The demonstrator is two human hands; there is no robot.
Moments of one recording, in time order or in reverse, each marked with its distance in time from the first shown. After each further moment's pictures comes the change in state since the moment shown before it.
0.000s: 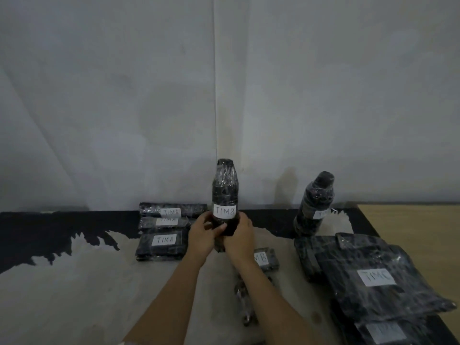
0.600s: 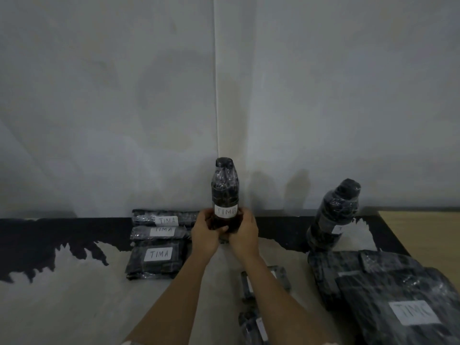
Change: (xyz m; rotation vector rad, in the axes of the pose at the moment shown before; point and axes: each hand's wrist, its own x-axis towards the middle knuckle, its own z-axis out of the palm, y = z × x) left_hand 0.076 -0.024 0.017 0.042 0.097 0.047; right_hand 0.076 0.021 0.025 0.087 -0.049 -0.050
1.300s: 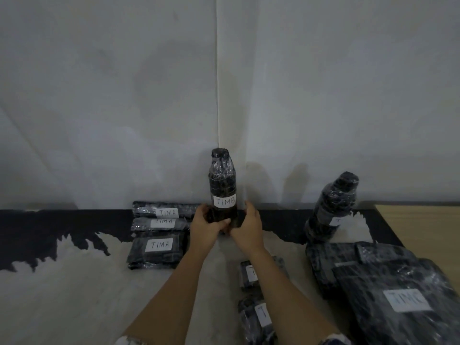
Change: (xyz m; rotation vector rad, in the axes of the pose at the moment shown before) left_hand -0.007 0.000 -0.005 -0.043 -0.005 -0.010; right_hand 0.002 0.012 -0.011 -0.119 -0.078 0.037
